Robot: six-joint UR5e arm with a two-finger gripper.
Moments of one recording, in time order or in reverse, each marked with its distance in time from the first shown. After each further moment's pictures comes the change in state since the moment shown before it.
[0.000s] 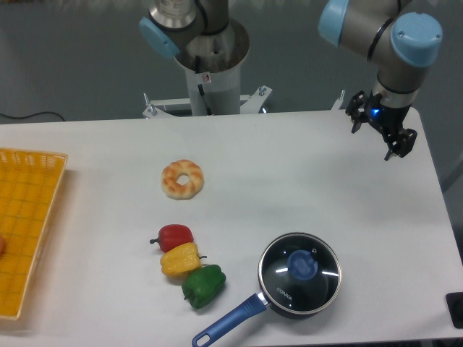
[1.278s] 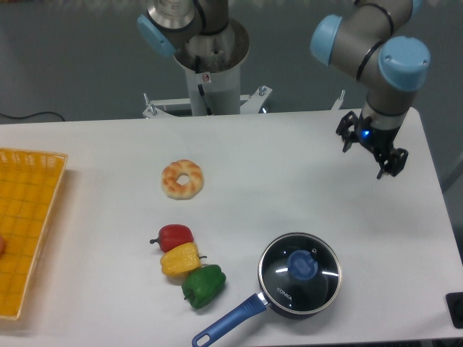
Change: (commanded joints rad) arm -0.141 -0.121 0.098 0.063 -0.003 -0.127
